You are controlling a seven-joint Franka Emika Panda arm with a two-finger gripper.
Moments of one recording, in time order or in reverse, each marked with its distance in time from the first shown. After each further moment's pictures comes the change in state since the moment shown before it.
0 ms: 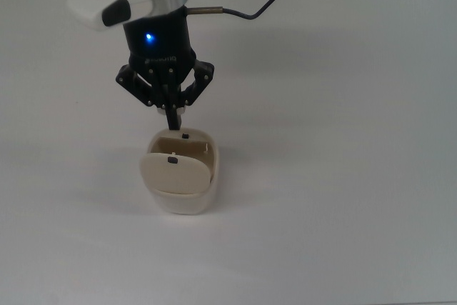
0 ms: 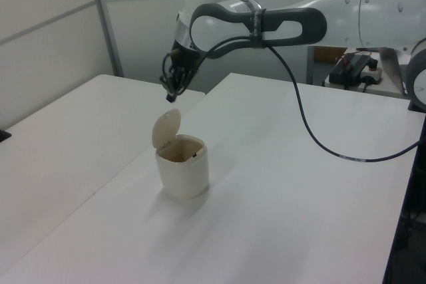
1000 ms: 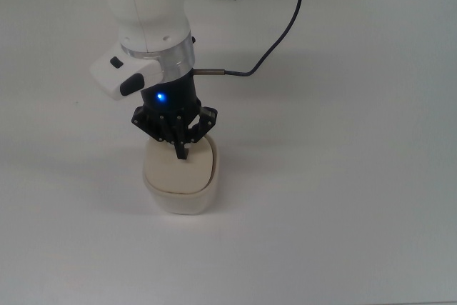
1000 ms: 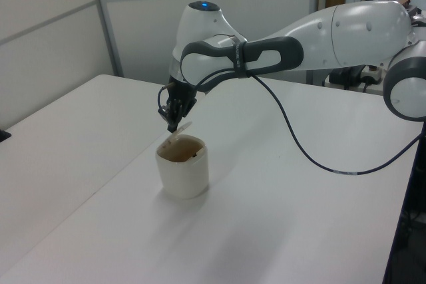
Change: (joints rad) arm 0.002 0.114 0.004 -0.018 -0.005 -0.035 0.032
